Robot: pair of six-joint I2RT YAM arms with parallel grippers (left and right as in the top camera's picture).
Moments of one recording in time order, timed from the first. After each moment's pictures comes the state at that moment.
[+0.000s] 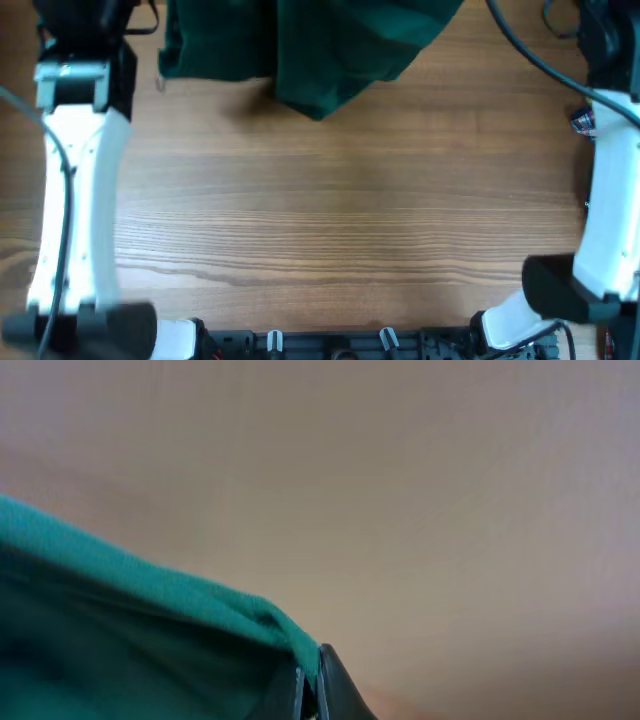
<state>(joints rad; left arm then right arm) 0.00 1.60 1.77 -0.11 0.21 -0.25 0.05 1.76 2.40 -0.91 -0.11 -0.35</state>
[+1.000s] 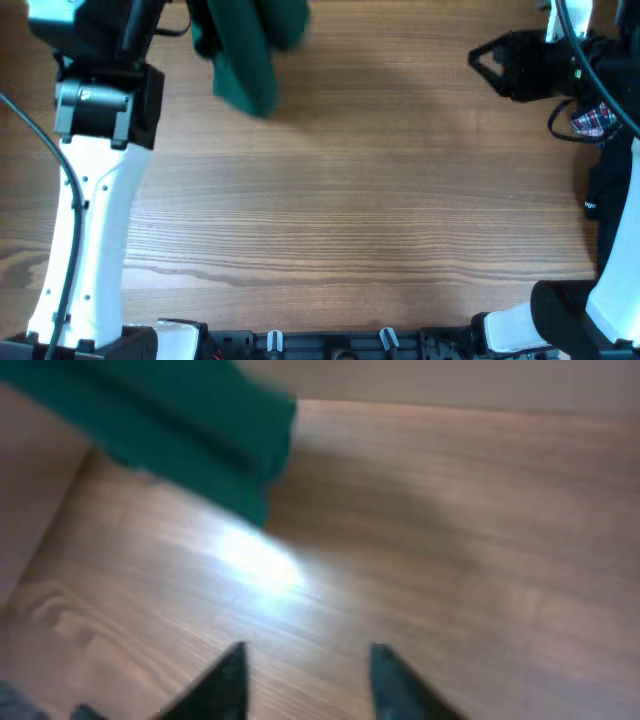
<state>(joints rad) -0.16 1.52 1.77 0.11 0.23 -0.35 0.01 1.67 2.41 -1.60 -0.47 -0.05</state>
